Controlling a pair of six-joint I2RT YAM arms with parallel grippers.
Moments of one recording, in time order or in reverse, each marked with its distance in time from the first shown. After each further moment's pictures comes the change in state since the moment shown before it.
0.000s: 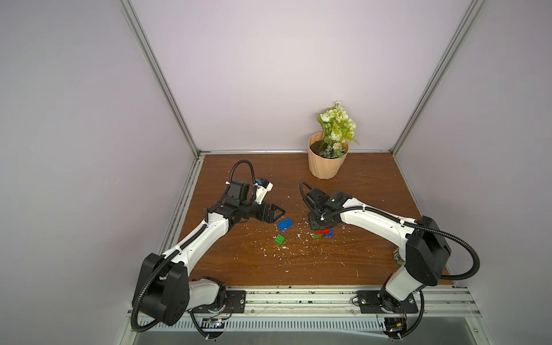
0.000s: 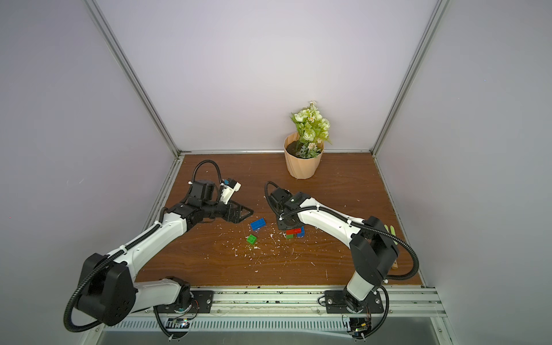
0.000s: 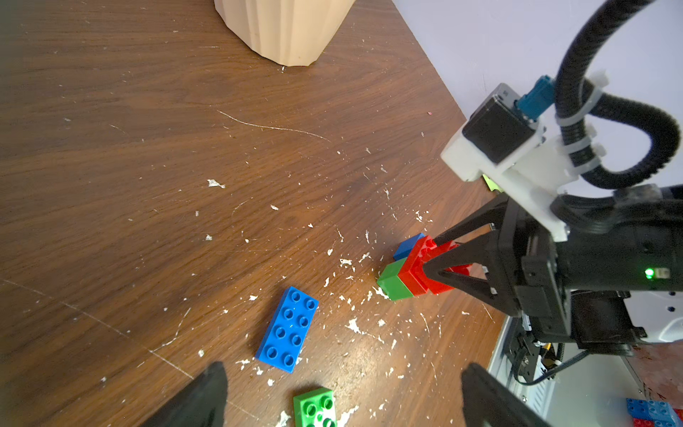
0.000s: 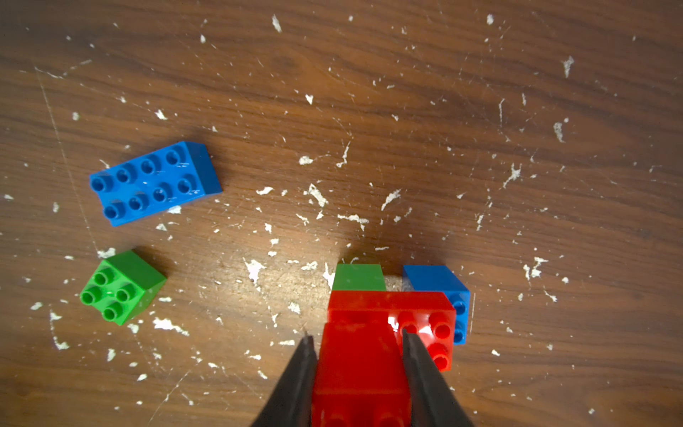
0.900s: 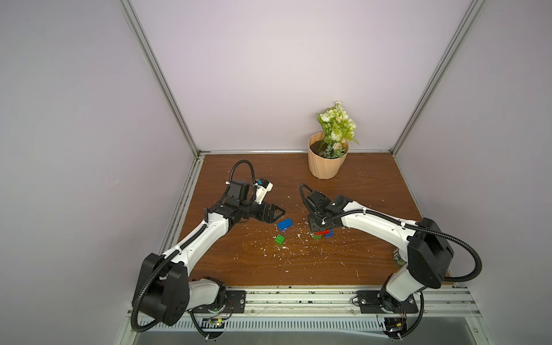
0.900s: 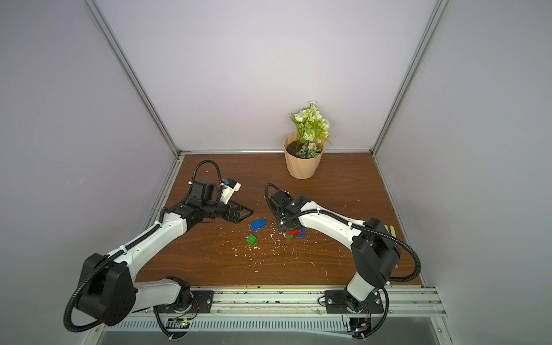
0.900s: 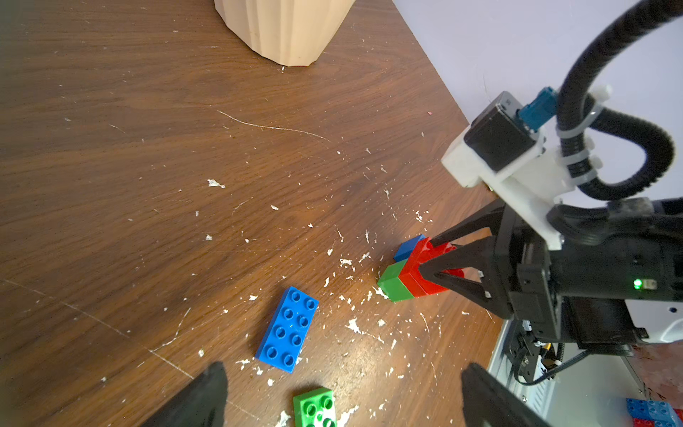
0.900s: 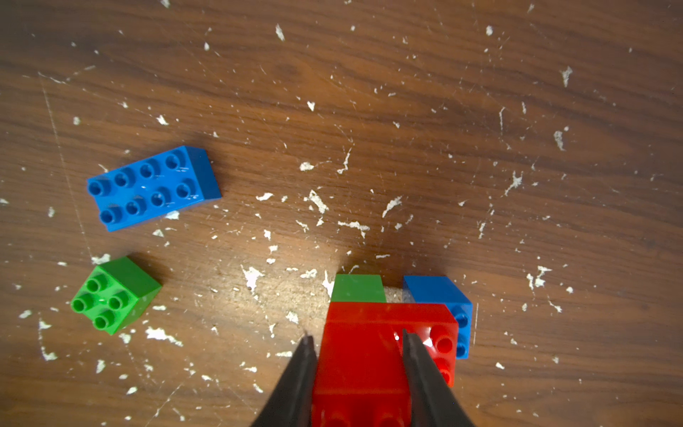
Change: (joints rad) left arm 0.000 0.000 0.000 0.000 0.000 0.000; right arm 0.022 -0.017 -0.058 0.062 0.034 -0.010
